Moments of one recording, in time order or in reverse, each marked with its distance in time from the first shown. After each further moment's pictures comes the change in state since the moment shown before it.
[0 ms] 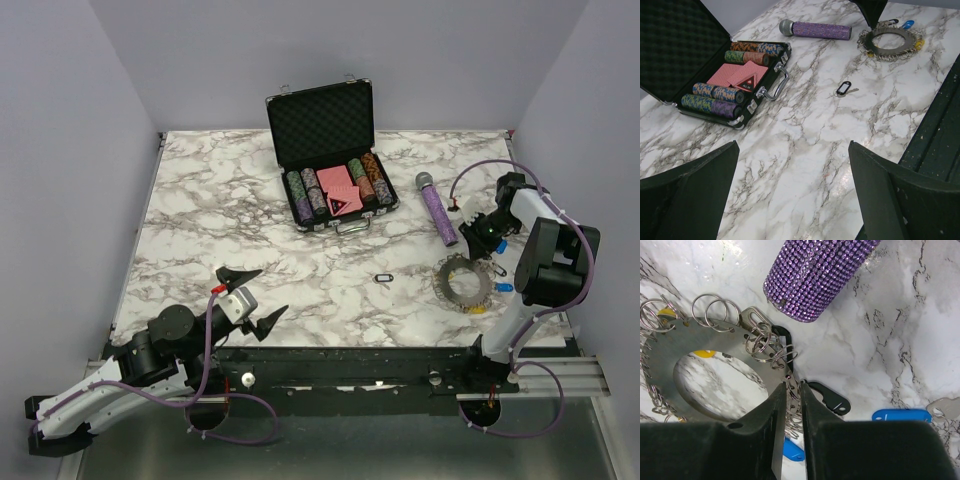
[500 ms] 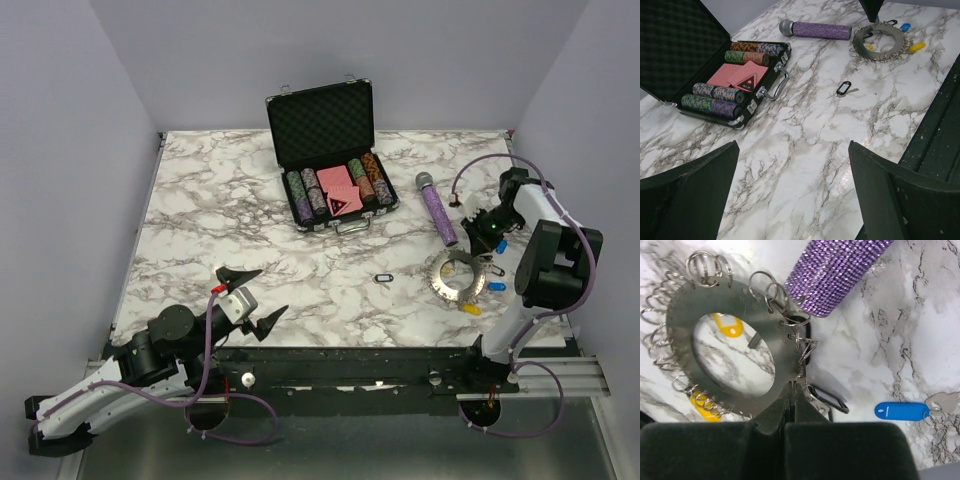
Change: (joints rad) left arm 0.000 0.000 0.000 0.000 0.000 0.000; right arm 0.000 -0.008 0.049 -0.078 -0.028 -0.007
